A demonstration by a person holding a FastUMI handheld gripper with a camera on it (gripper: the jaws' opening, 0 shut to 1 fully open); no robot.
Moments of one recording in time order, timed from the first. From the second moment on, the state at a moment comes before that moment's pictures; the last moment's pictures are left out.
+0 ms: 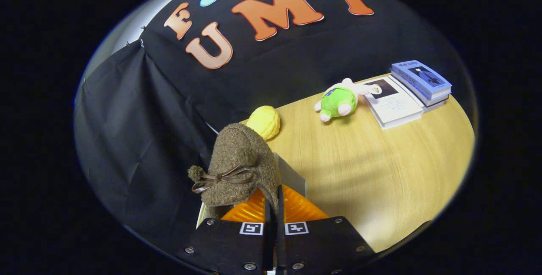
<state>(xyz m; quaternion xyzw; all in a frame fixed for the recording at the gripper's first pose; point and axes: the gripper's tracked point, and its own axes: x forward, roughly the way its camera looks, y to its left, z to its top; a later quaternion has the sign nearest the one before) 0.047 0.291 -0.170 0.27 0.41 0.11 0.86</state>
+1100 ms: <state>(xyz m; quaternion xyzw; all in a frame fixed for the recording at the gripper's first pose) 0.025 0.352 -0.188 0.25 0.44 0.10 0.86</state>
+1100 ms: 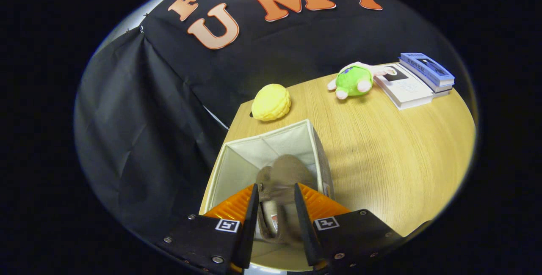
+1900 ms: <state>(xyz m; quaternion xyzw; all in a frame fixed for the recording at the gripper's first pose) 0.010 0.225 -0.101 0.22 0.23 0.11 0.94</state>
